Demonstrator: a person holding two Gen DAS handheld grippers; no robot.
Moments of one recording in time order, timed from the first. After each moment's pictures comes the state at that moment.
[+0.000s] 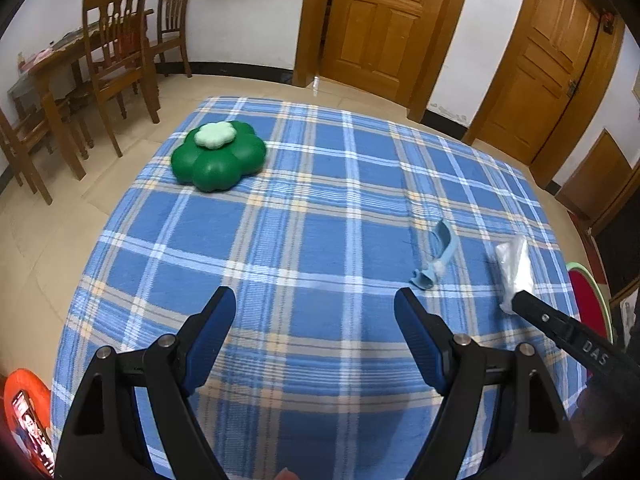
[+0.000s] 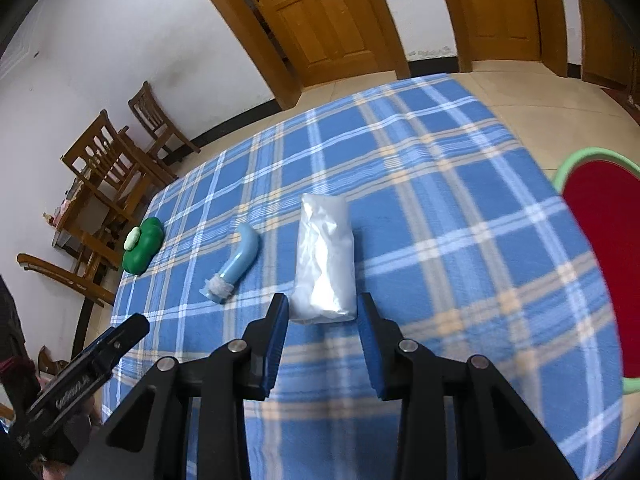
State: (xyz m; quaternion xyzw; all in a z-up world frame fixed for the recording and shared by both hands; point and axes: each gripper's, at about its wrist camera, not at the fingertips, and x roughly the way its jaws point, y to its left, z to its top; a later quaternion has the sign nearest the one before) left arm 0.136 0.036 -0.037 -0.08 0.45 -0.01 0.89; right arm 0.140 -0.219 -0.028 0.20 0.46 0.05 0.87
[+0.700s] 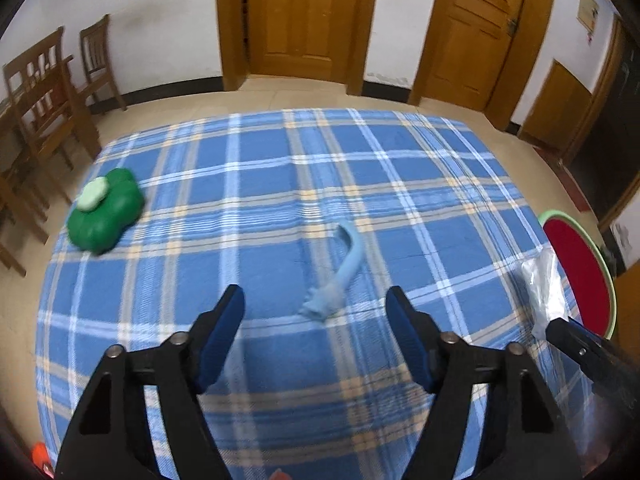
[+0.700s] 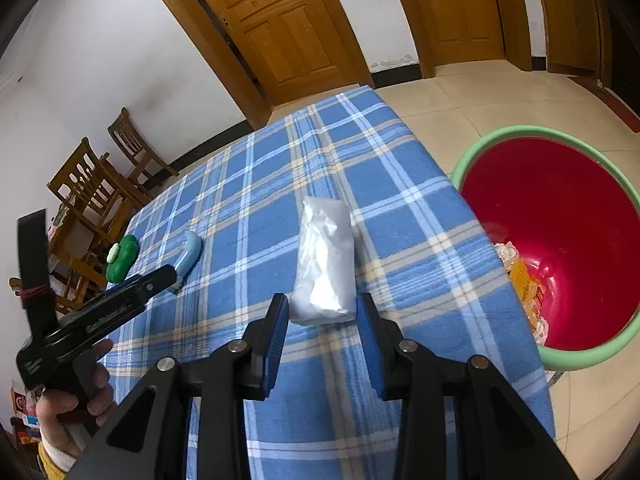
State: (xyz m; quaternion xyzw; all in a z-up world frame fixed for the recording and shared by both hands) left arm 0.173 -0.049 -0.045 0.02 0.46 -0.11 0.88; right arm 0.092 -0.280 -0.027 0.22 0.44 0.00 0.87
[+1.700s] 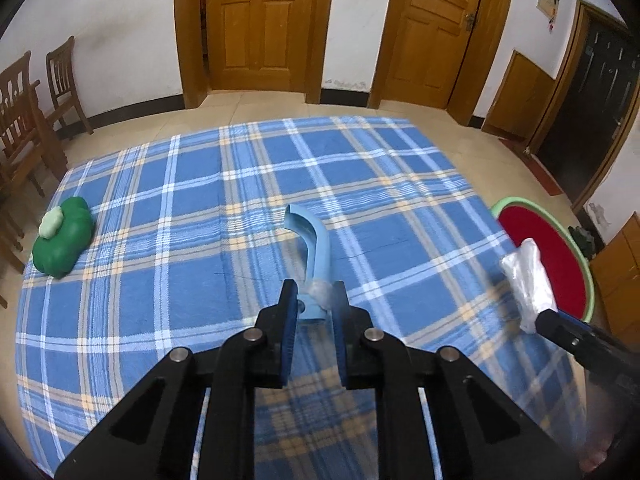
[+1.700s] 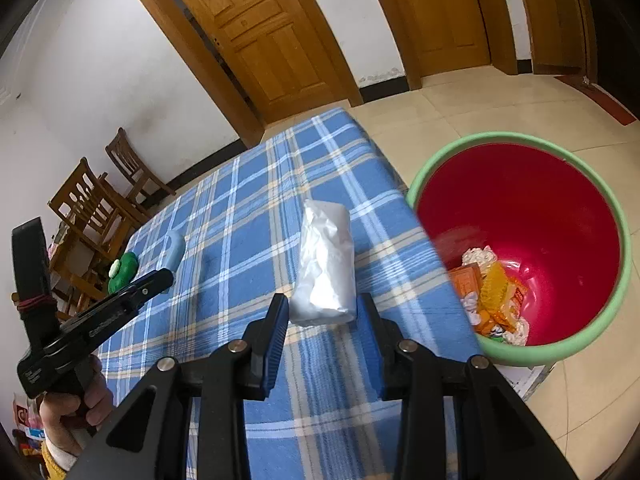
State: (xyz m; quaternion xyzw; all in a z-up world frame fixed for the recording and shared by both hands) left arm 0.154 -0.086 -0.033 0.02 0.43 -0.18 0.88; right arm 0.063 -0.314 -0.013 0.23 0.41 -0.02 0.88
